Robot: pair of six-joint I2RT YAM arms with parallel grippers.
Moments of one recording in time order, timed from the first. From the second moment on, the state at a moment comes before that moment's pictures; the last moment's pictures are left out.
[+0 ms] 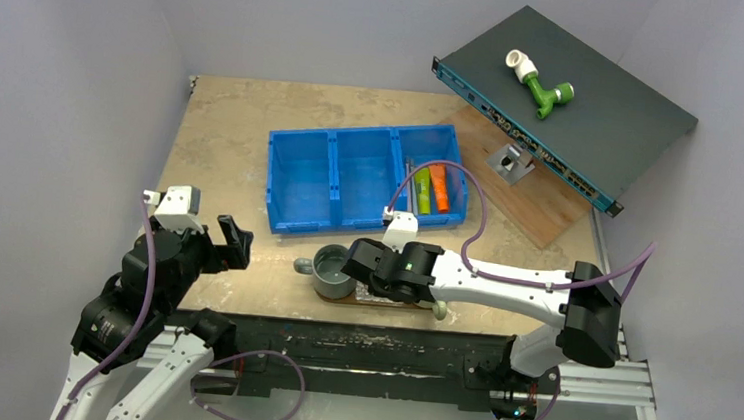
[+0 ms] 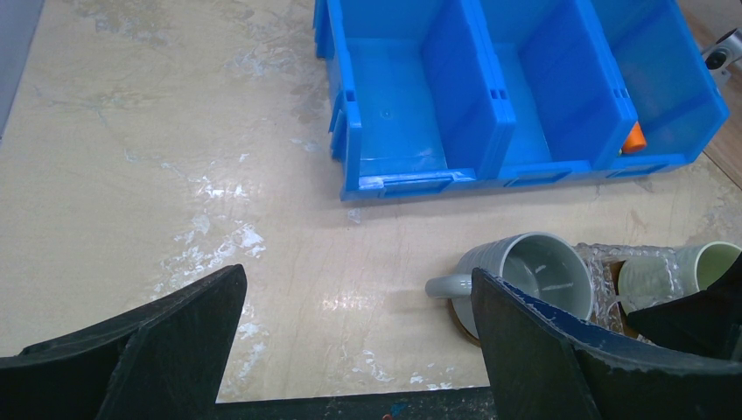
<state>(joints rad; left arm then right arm) -0.43 0.35 0.90 -0.97 -0.29 -0.38 1.26 1.51 1.16 -0.89 0.53 1.22</state>
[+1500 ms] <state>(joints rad) -0.43 0.39 0.90 -0.97 -0.29 -0.38 0.77 1.52 1.34 -0.79 0.58 0.73</state>
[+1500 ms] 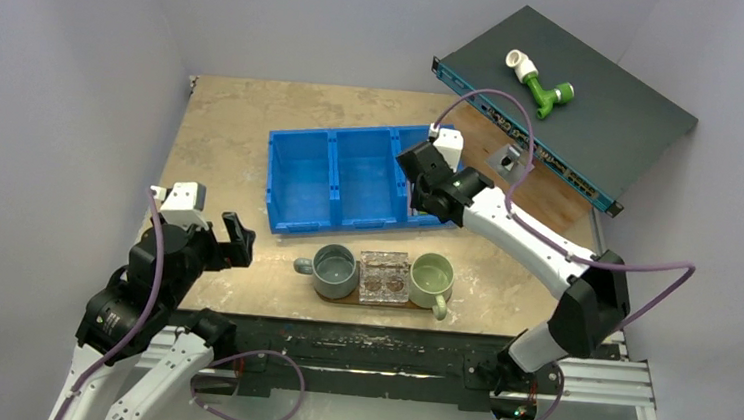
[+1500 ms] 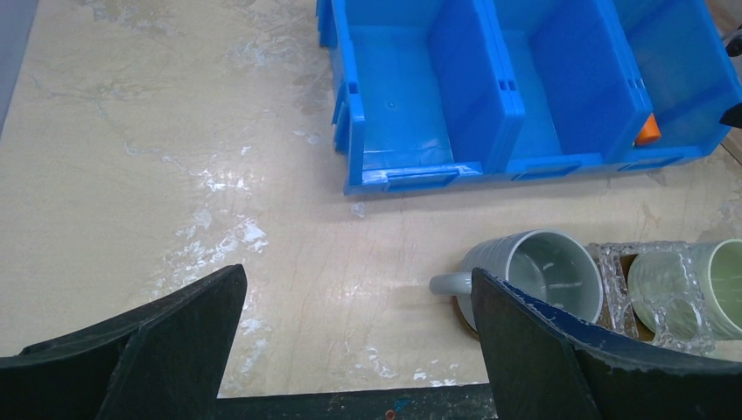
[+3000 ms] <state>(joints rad) -0.43 0.39 0.90 -0.97 -0.32 -0.38 0.48 2.01 1.45 -0.46 0.29 0.53</state>
